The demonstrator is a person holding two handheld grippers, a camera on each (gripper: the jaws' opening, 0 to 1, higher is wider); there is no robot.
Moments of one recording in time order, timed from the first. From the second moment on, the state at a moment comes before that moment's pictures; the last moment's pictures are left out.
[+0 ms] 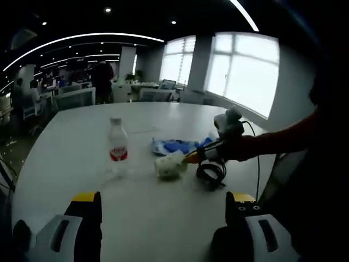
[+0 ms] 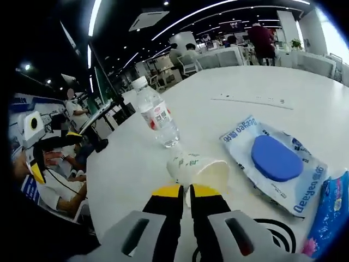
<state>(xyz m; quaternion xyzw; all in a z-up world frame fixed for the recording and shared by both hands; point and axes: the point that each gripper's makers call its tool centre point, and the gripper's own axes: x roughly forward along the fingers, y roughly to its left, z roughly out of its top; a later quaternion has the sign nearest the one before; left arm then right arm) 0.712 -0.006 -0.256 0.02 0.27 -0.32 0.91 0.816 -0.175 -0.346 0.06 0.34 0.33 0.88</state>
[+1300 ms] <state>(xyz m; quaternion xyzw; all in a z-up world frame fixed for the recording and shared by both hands) 0.719 -0.003 -0.257 0.03 0.27 -0.32 0.90 0.855 -0.106 -0.294 -0.30 0.19 0.46 0.81</state>
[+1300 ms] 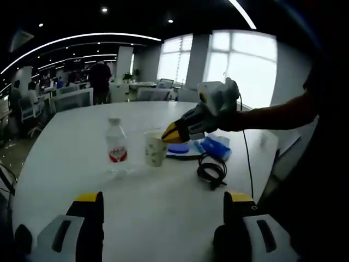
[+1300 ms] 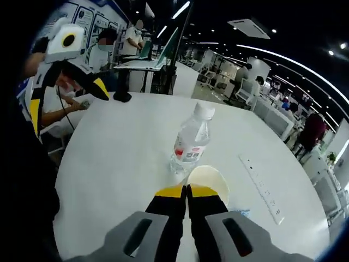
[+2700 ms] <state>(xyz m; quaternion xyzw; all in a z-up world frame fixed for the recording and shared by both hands) 0.720 -0.001 -0.267 0.03 0.30 -0.32 0.90 0.871 -0.077 -0.329 -0.41 0.16 0.47 0.76</state>
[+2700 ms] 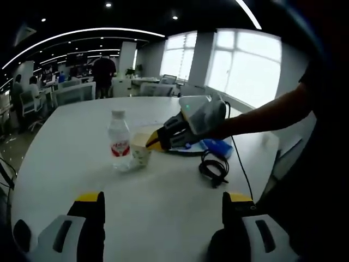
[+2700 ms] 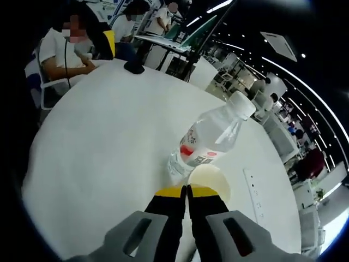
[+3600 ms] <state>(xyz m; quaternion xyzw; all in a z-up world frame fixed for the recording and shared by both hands) 0.712 -0.006 -0.268 0.03 0.30 -0.33 0.90 0.862 -0.090 -0.330 -0.41 0.17 0.46 0.77</state>
